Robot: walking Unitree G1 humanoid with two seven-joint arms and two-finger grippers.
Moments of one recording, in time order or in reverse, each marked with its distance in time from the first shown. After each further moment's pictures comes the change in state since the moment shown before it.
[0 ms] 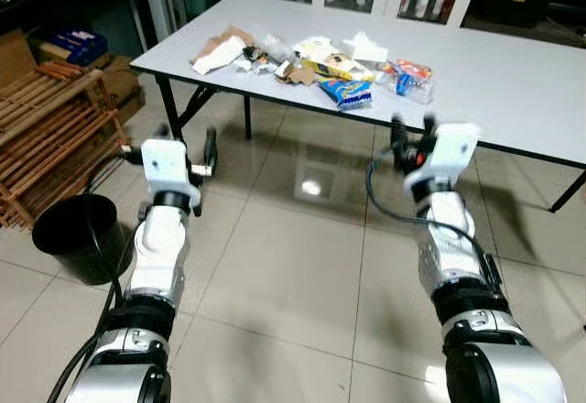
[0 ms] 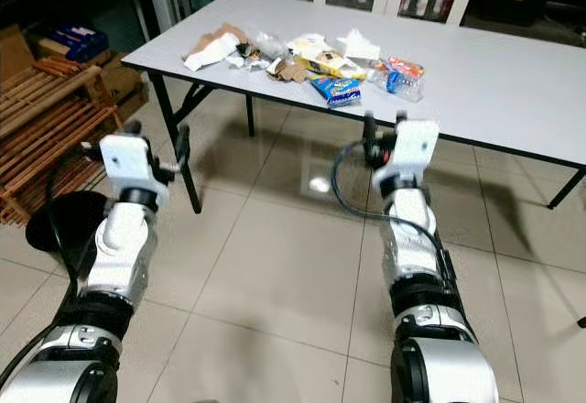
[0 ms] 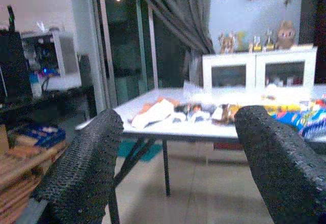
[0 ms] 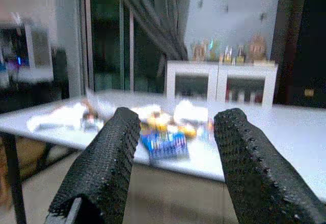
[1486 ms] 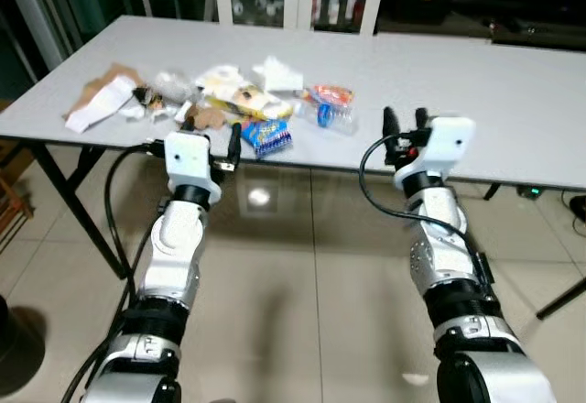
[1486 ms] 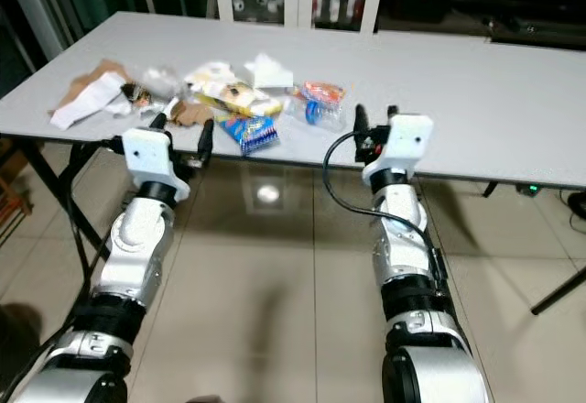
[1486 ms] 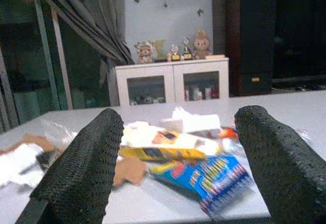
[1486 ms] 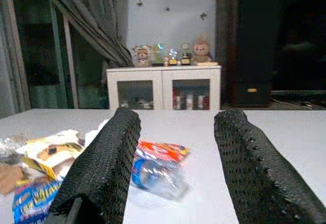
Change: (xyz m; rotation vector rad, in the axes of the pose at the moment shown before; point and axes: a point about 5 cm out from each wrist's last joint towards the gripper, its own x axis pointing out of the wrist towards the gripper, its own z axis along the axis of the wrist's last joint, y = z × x) left arm 0.002 -0.025 0.011 -0.027 -0.001 -0.090; right arm 0.000 0.018 0.002 0.063 0.028 0.017
